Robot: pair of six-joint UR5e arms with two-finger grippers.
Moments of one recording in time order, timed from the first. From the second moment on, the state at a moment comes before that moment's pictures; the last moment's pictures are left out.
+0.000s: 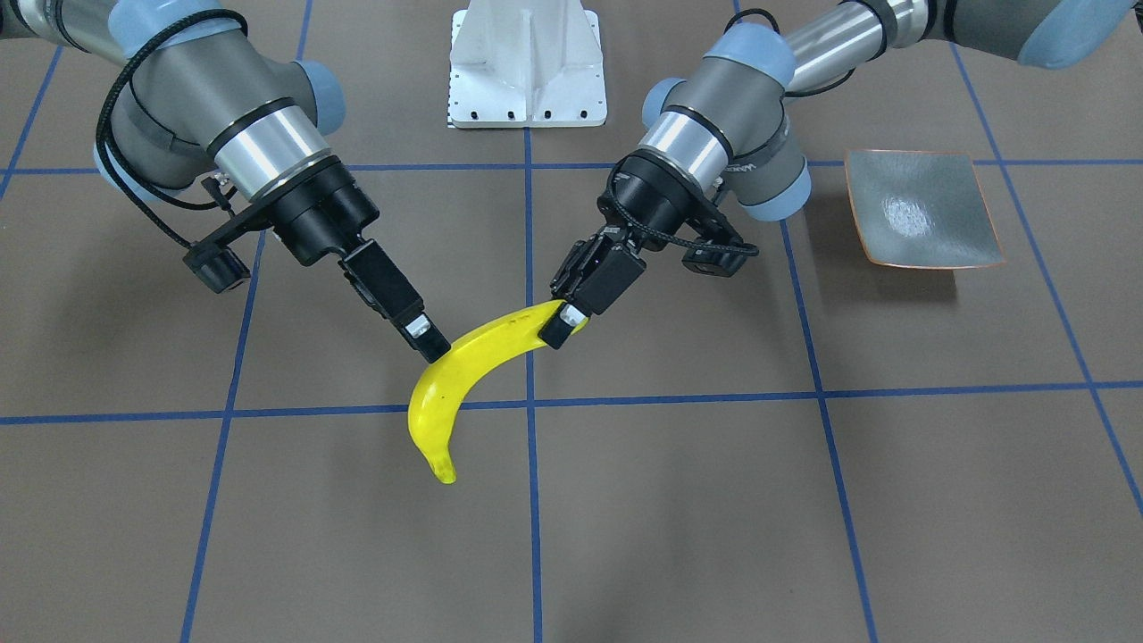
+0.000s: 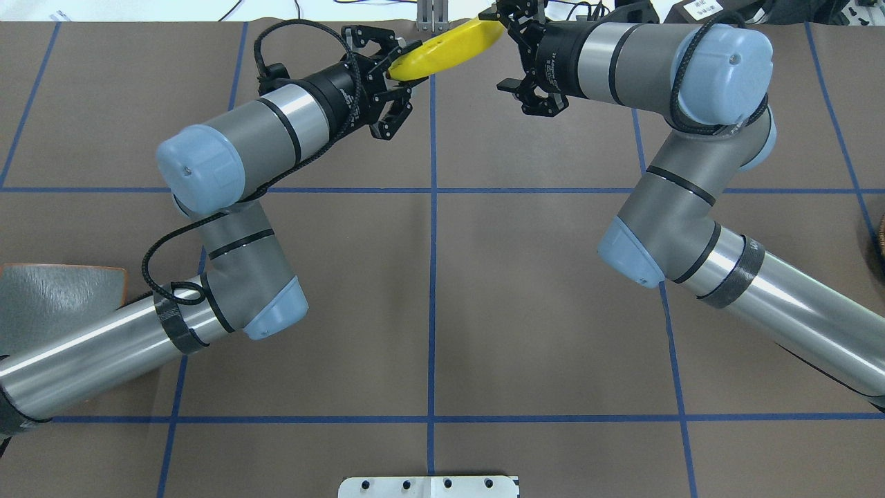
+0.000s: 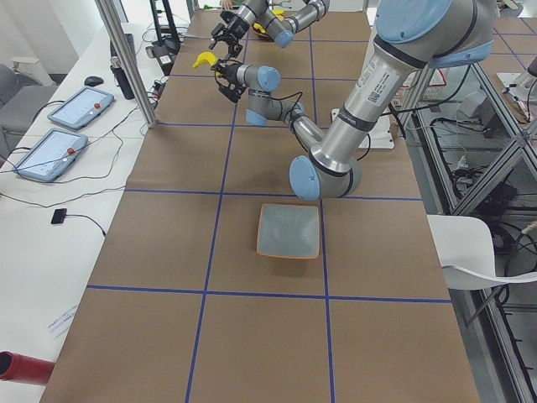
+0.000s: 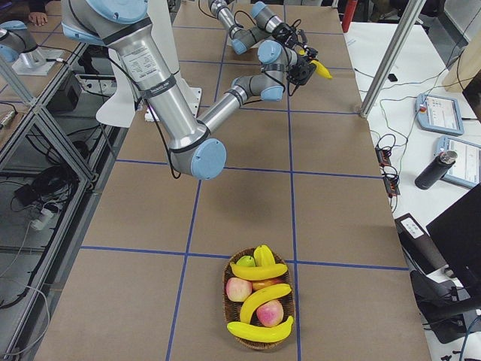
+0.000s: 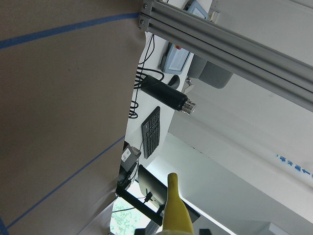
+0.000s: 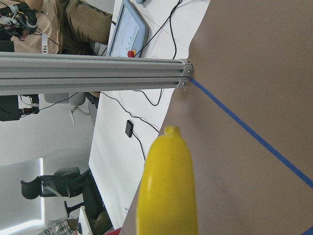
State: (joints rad) left arm -0.67 -2.25 -1.47 -2.79 -1.40 -2.60; right arm 0.80 -0.99 1.64 -0.70 1.69 2.16
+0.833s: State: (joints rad) left arm -0.87 -2.20 -1.63 -2.20 -1.61 -1.78; right arm 0.95 -1.05 1.72 -1.28 1.82 1.40
